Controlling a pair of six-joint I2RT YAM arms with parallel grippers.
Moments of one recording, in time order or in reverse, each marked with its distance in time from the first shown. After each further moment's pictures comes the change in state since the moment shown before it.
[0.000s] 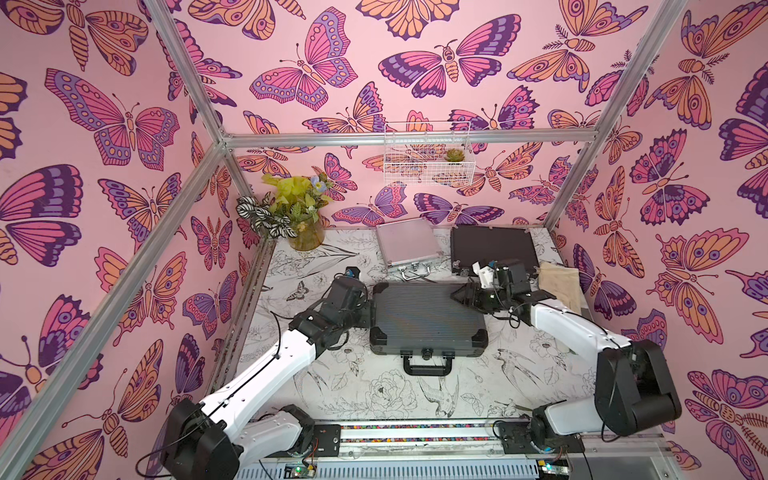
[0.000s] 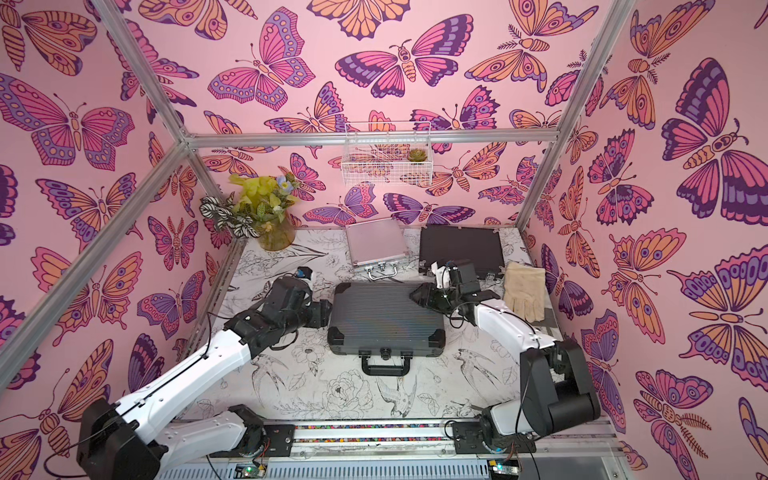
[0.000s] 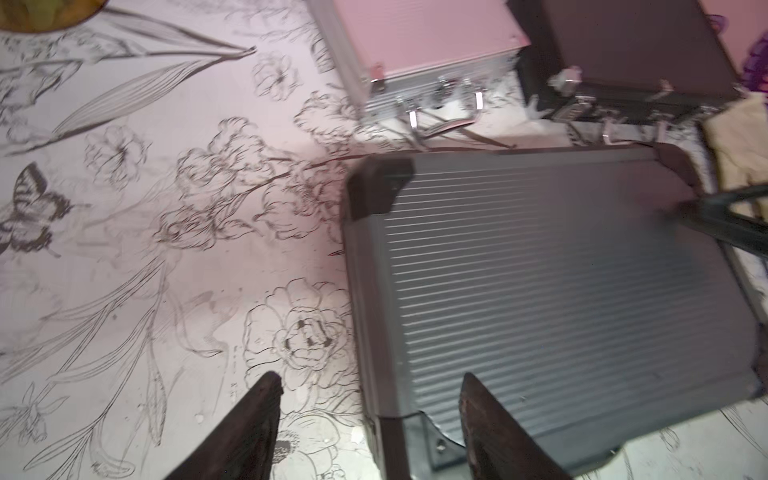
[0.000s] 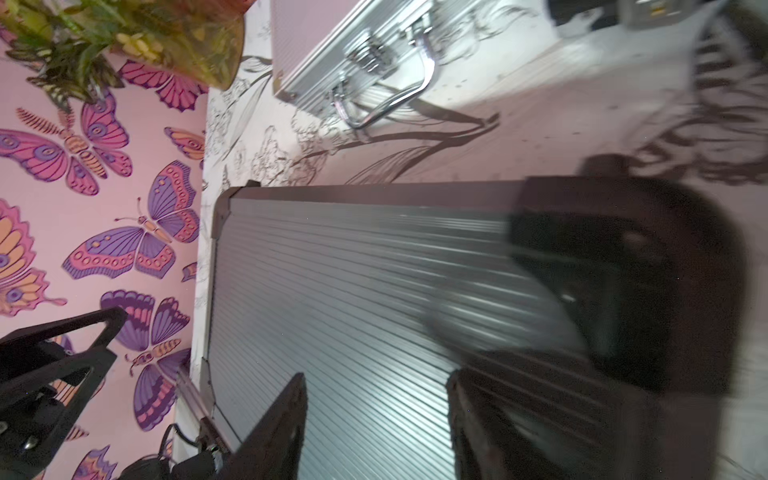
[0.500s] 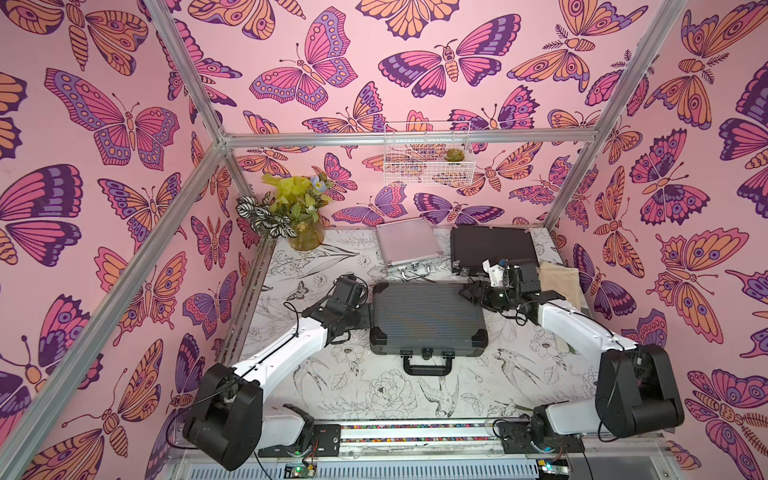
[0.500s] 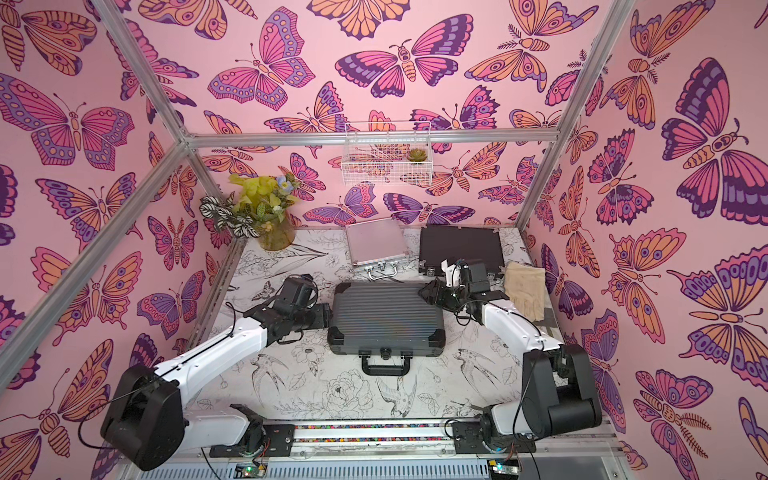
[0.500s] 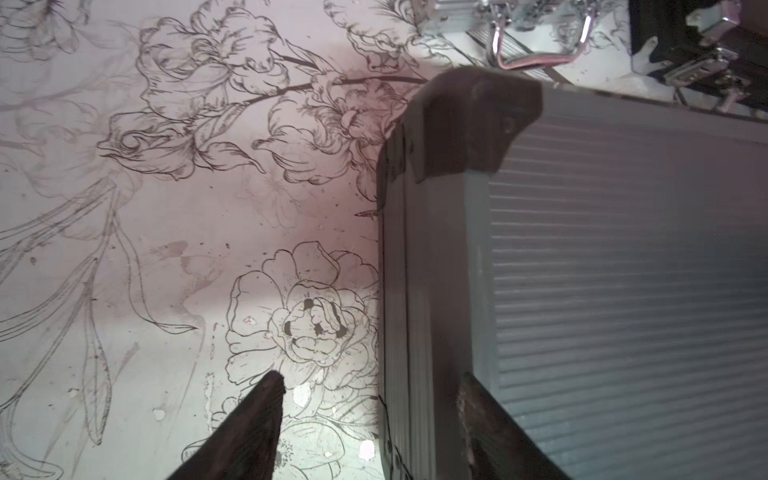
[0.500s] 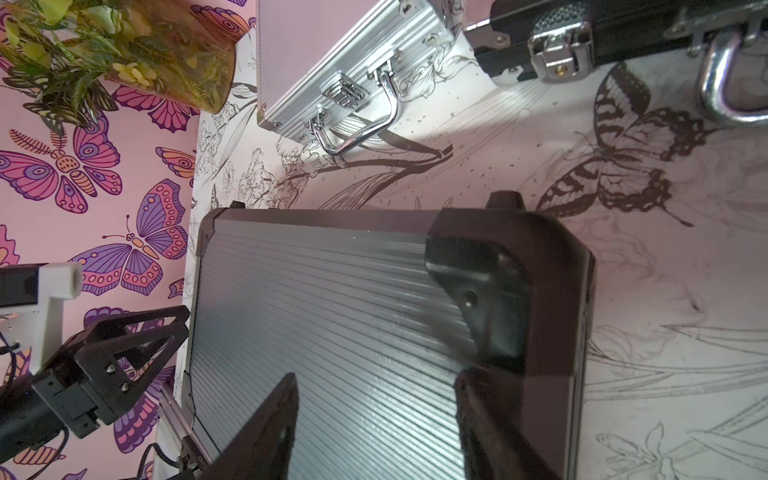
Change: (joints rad) left arm 0.063 0.162 -0.041 0.079 0.094 -0.068; right arm -0.055 0.023 -0.005 0.034 -0.034 -0.061
